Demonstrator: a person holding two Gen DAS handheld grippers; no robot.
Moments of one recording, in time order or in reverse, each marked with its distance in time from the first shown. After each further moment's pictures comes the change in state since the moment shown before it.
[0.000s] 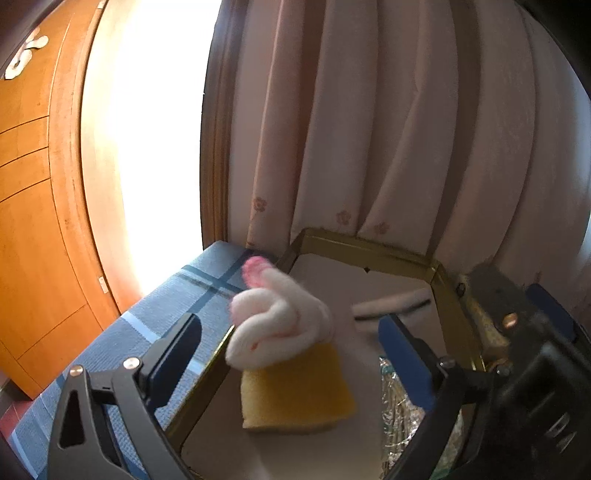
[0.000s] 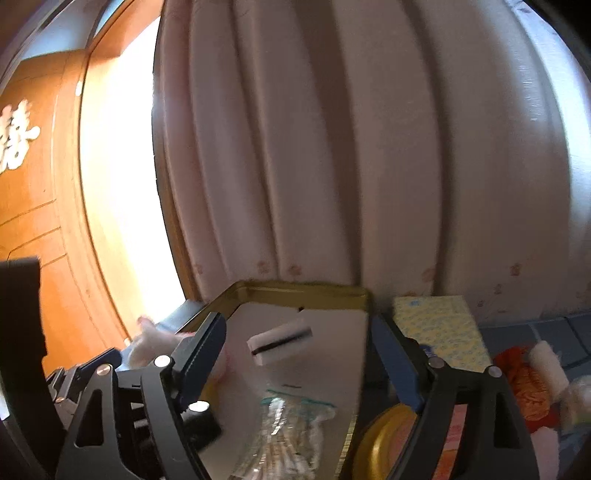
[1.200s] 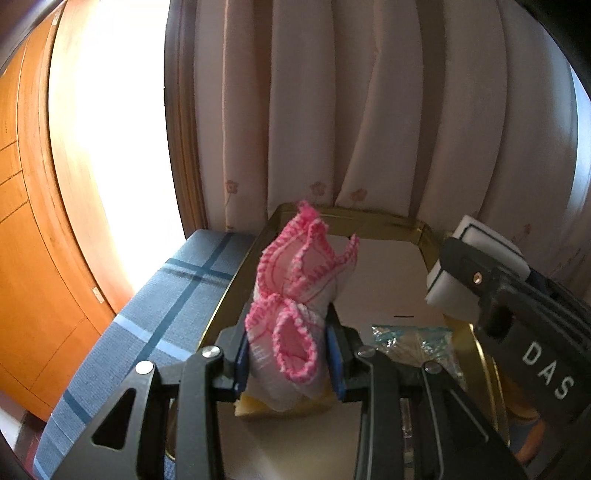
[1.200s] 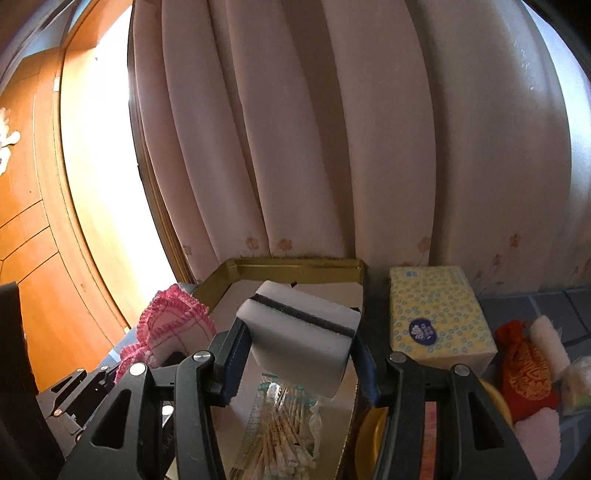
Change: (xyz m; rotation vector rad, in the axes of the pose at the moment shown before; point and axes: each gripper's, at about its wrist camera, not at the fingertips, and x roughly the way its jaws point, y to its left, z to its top) left arm 0.010 -0.016 -0.003 0.145 0.099 -0.034; right arm 0.021 -0.002 0.002 0.043 0.147 -0.013
